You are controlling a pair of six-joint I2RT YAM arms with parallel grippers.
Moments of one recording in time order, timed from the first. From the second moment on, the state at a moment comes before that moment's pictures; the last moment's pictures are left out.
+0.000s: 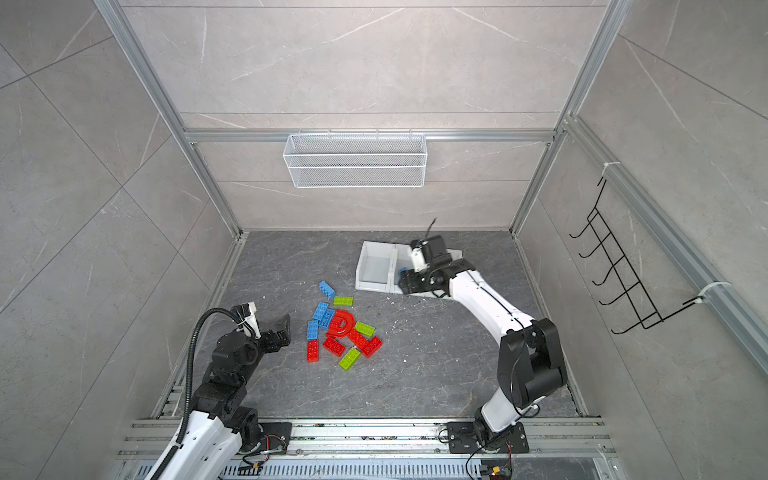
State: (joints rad) left arm -0.21 0.47 0.25 -0.15 -0.10 -0.30; right arm 0.48 1.62 1.28 -0.61 -0.20 0.15
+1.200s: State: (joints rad) left arm -0.21 0.47 0.25 -0.15 -0.10 -0.30; right arm 0.81 2.16 1.67 -0.68 -0.12 0.19
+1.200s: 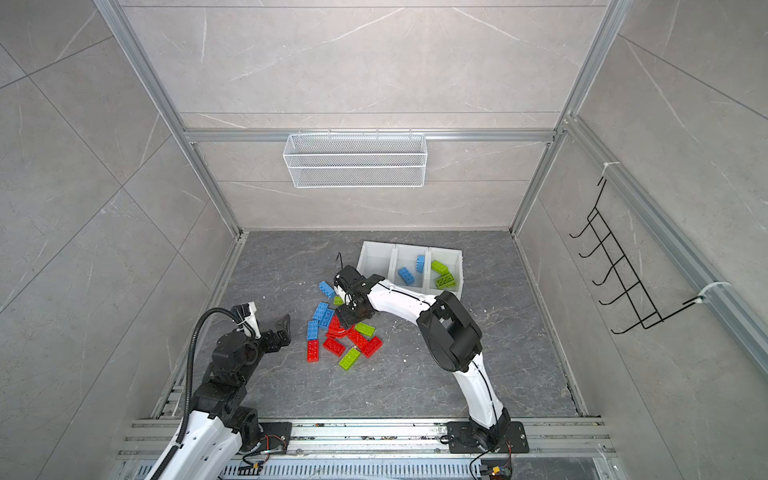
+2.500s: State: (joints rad) left arm -0.21 0.46 0.25 -0.15 -0.10 -0.30; right arm 0.82 2.20 1.74 -0.79 0.06 0.21
